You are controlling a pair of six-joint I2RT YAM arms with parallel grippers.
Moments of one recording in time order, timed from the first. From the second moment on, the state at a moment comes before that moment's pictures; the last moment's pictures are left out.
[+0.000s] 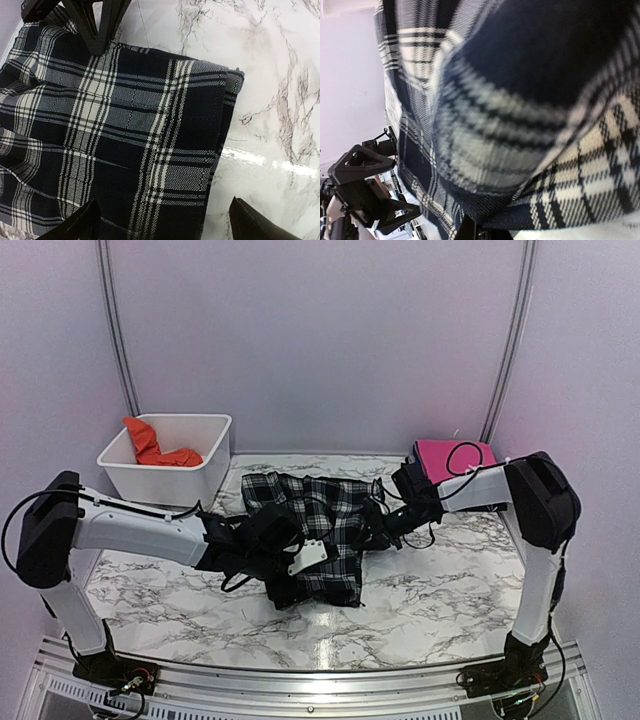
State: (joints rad) left arm -1.06 1.75 1.09 -0.27 -0.02 0.31; right arm 0.46 2.00 1.20 -0.29 -0.86 0.50
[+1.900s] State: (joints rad) left arm -1.21 1.63 1.19 -0.50 -0.20 0.40; right arm 0.64 2.24 1.46 -0.36 -0.98 0.16
